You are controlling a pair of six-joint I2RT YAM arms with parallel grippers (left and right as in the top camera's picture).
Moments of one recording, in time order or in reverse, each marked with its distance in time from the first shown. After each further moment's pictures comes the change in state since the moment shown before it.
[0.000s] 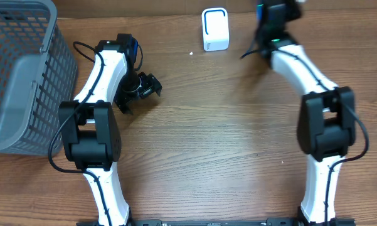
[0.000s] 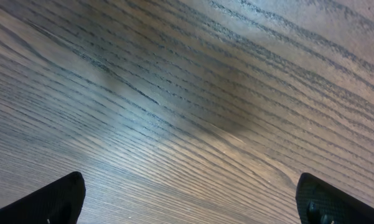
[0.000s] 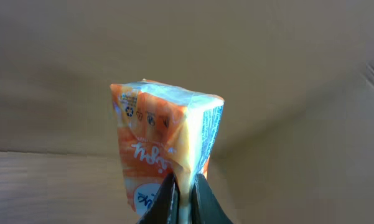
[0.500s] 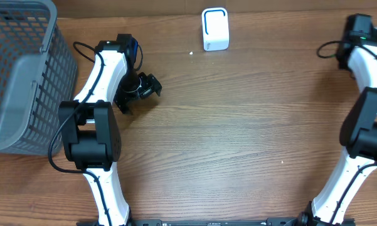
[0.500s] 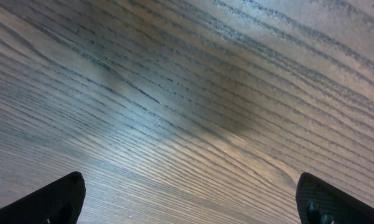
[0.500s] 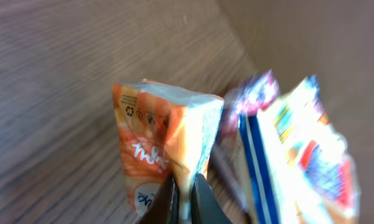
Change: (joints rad) left arm 0.000 0.000 -0.003 -0.001 0.000 0.000; right arm -0.436 0.003 0.012 -0.910 -0.045 0.742
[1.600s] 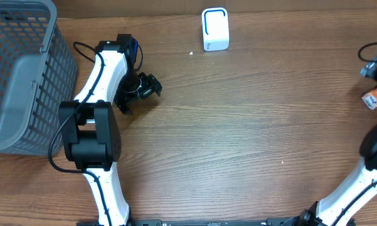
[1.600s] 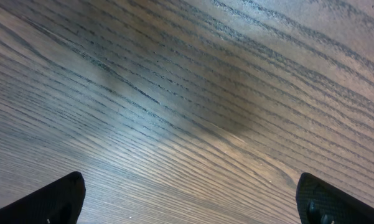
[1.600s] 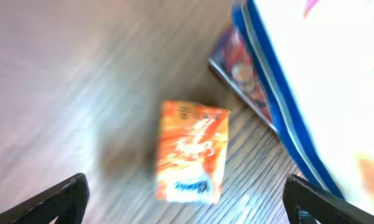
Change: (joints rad) left arm 0.000 0.000 0.000 0.001 0.000 0.000; right arm -0.195 -0.135 0.000 -0.187 -0.528 0.238
